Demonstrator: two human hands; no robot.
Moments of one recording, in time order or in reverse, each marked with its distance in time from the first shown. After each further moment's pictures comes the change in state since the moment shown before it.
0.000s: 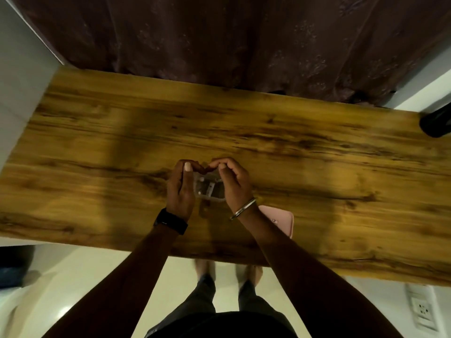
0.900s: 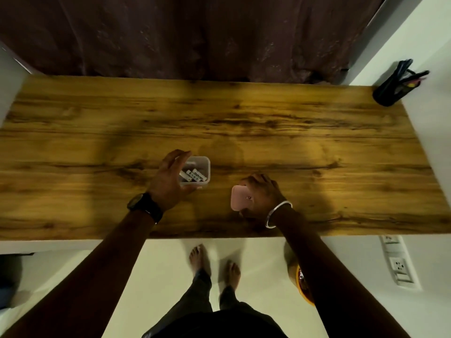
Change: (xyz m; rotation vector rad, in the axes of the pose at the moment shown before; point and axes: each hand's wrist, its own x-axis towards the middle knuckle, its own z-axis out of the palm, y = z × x) left_hand -0.018 -0.014 0.003 0.707 -0.486 0.094; right_hand -0.083 0.031 -0.158 -1.152 -0.417 0.109
